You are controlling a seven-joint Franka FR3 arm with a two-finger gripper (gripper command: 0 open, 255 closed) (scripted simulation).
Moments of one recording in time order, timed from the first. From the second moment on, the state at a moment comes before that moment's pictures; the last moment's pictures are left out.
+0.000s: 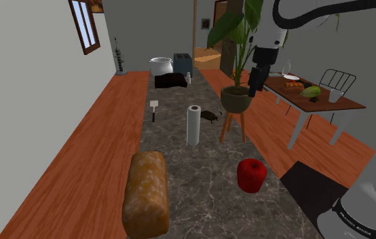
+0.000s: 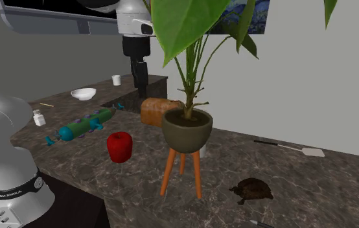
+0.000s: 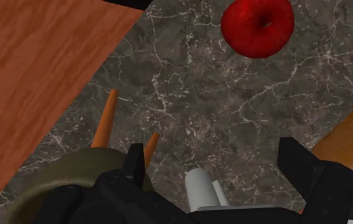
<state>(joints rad) 0.03 -0.42 0.04 -2.17 0.08 1.73 -0.20</state>
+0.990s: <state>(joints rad) 0.09 0.12 0.09 -1.81 0.03 1.92 -0.29</state>
